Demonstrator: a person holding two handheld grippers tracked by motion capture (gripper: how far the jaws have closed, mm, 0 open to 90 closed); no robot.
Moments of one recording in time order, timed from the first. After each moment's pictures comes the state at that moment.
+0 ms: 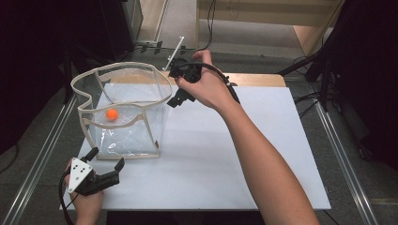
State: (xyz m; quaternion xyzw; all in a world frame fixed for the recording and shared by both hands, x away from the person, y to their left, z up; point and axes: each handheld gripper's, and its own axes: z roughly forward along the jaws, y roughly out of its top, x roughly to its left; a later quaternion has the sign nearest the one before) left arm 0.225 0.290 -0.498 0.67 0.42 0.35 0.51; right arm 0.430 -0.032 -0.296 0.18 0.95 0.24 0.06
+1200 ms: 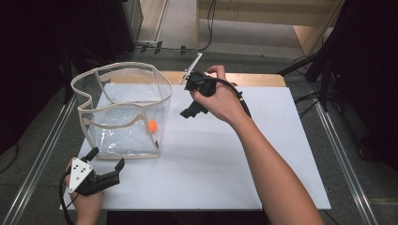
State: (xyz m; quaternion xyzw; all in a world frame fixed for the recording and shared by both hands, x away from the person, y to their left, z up) left arm 0.225 0.289 -0.498 0.67 0.42 0.35 0.51; right arm 0.415 -0.067 -0.333 0.20 0.95 0.25 0.05
